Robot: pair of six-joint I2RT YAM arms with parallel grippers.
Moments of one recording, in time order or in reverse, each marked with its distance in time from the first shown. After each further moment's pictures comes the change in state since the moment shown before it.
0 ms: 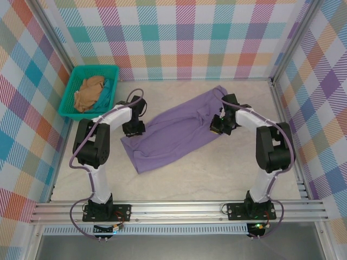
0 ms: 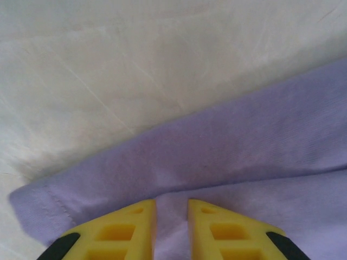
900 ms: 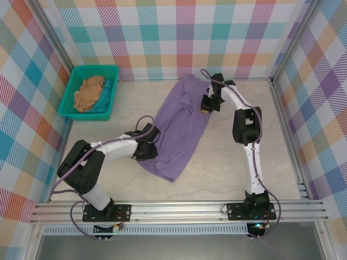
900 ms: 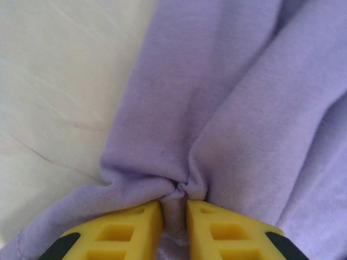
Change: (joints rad) left arm -0.341 -0.340 -0.514 0.327 0.071 -0.296; right arm -0.008 0.678 1.005 -0.369 -0.058 -0.194
